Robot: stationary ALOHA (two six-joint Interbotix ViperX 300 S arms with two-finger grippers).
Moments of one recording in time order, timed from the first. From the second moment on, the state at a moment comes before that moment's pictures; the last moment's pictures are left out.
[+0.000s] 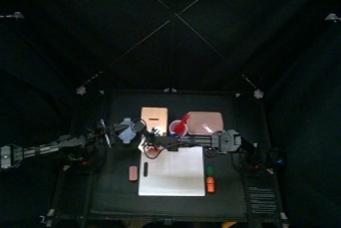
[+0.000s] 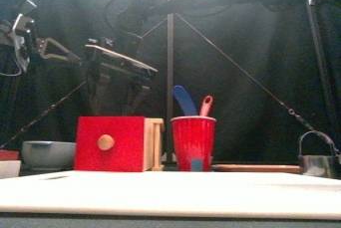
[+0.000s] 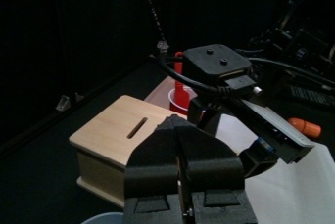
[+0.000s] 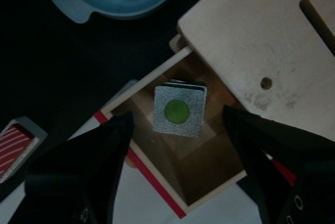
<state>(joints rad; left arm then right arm) 0.35 -1.00 1.37 -0.12 -0.36 0.00 -0.06 0.64 -0.56 -0.35 1.13 0.75</state>
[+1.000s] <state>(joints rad) 0.35 -1.00 1.37 -0.12 -0.36 0.00 -0.07 0.68 -0.56 -0.37 1.14 0.75</state>
